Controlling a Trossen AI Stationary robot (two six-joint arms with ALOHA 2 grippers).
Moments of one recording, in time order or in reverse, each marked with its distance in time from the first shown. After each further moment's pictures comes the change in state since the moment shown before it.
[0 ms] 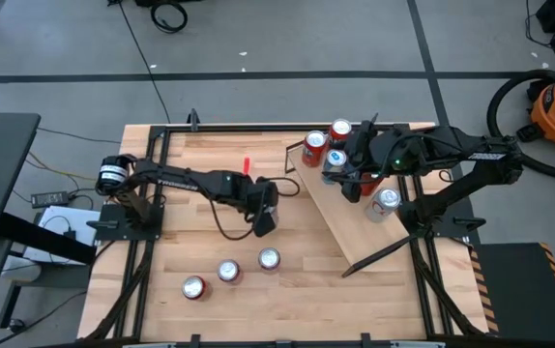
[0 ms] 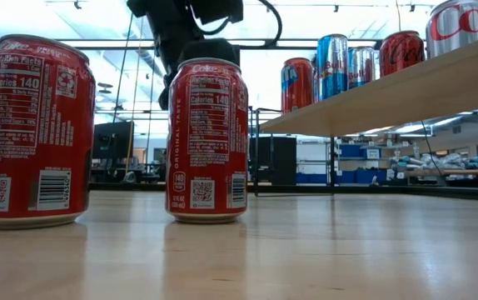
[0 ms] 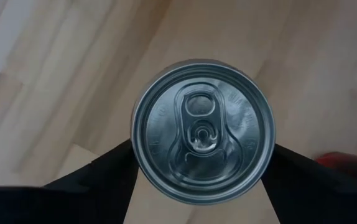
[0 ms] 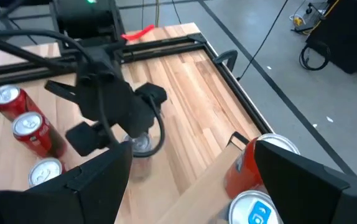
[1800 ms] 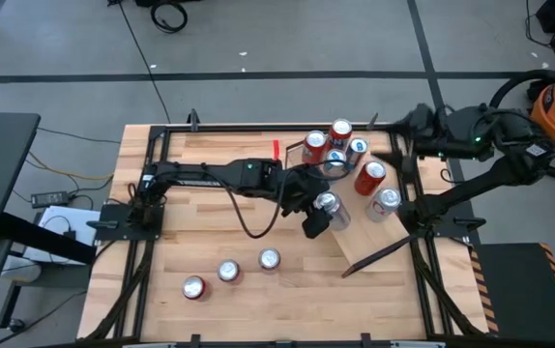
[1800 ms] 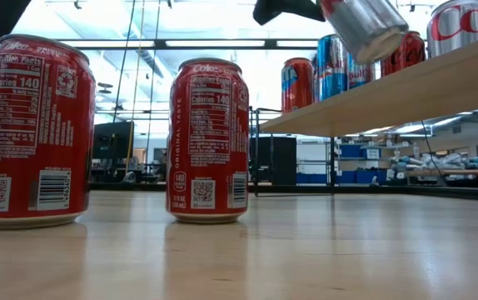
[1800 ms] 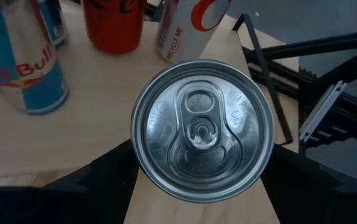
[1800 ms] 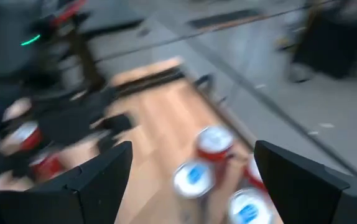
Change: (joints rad) left arm -0.070 0.315 0.880 -0.098 0.070 0.006; right arm 0.001 -0.288 0.001 -0.131 0.041 0.061
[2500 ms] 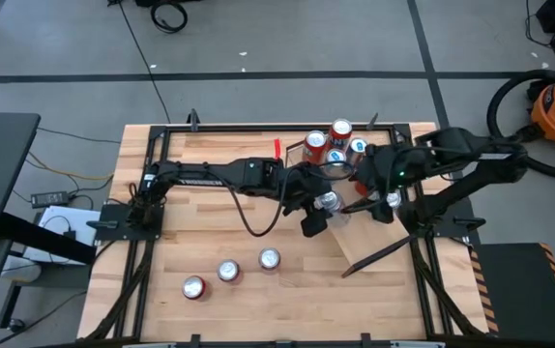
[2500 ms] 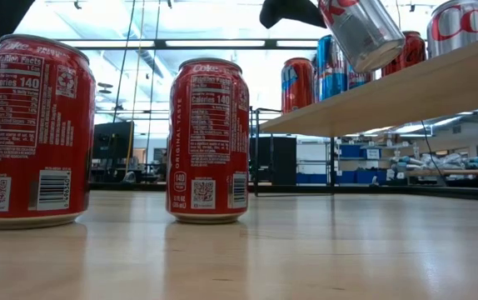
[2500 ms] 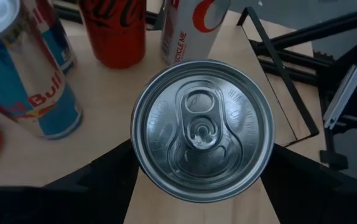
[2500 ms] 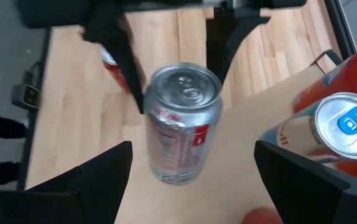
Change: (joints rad) left arm 0.013 0.013 0.000 0.014 -0.019 0.160; right arm 0.045 0.241 -0.018 -0.175 -0.378 -0.095
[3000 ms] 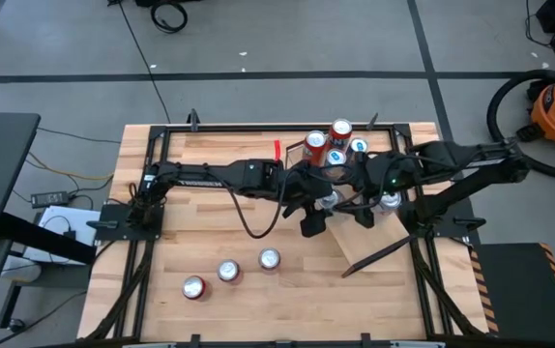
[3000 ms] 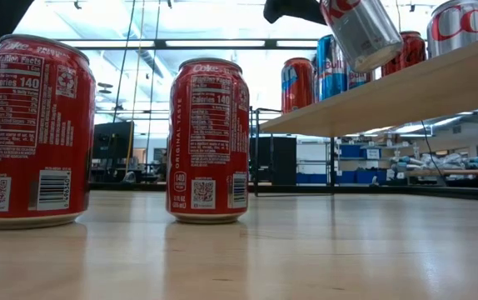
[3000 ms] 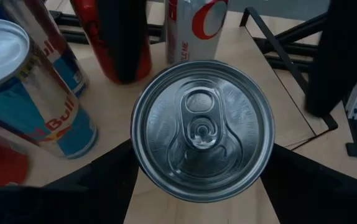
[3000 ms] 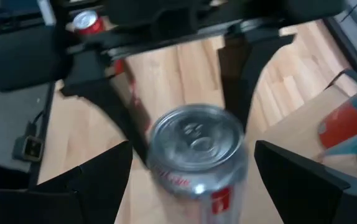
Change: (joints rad) left arm -0.010 0.000 -0.001 0.019 -0.055 0.123; right arm 0.000 -0.057 -0.241 0.345 0.041 0.091
